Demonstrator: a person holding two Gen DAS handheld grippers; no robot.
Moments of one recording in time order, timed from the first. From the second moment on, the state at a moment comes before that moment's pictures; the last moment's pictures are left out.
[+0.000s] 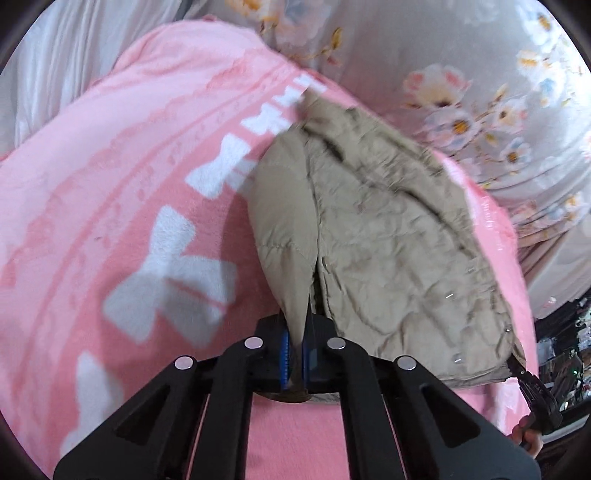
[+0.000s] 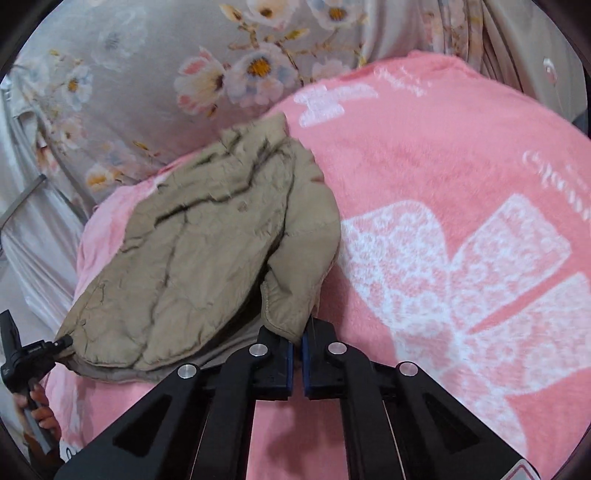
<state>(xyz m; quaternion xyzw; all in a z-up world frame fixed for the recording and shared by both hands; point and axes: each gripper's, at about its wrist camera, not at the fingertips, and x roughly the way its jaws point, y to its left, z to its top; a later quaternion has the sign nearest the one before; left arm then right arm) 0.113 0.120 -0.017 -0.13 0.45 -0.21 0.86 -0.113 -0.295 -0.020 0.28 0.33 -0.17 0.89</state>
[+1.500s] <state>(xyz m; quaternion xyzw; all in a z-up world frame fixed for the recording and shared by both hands) 0.298 0.025 -0.050 0.06 0.43 -0.04 0.90 0.125 -0.379 -0.067 0.25 0.36 -0.24 0.87</state>
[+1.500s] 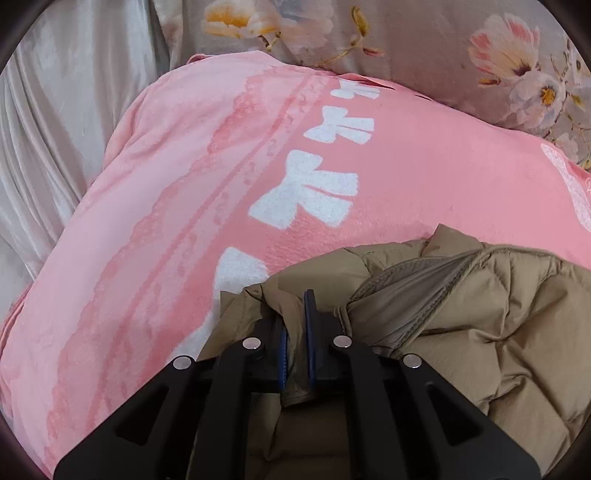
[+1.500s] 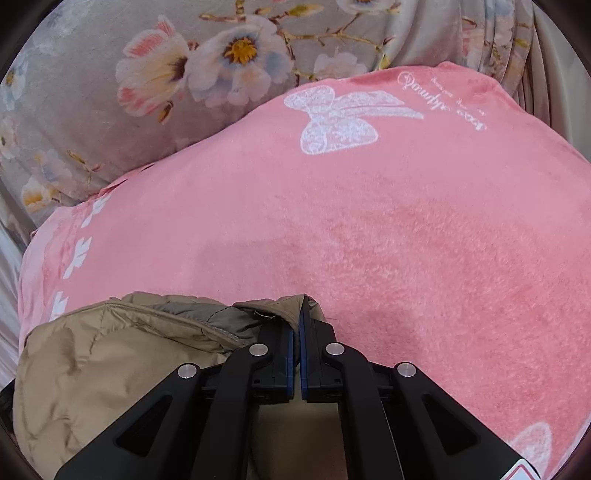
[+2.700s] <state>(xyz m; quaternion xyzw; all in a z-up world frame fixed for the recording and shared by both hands) 0.245 0.104 0.050 0.03 0.29 -0.02 0.96 0.046 -0.420 0.017 0.32 0.29 -0.17 0.89</state>
